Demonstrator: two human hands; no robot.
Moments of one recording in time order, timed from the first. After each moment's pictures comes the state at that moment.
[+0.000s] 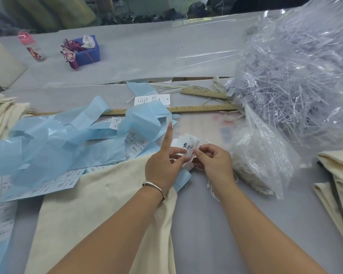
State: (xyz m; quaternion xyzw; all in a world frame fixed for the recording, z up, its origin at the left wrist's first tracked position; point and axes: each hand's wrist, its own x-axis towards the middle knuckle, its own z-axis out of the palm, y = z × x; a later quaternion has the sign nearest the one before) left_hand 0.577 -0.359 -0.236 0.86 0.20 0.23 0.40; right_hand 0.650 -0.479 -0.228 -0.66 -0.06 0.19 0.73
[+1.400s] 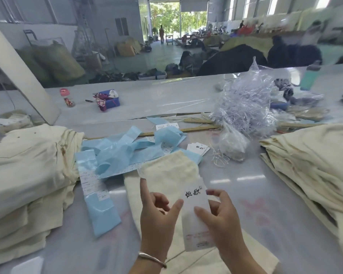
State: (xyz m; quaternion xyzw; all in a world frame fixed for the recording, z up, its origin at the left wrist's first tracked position) left_hand 0.199 -0.435 -0.091 0.73 0.20 0.32 0.57; right_hand 0.250 -0.568 -0.086 -0.69 -0.11 0.12 0.70
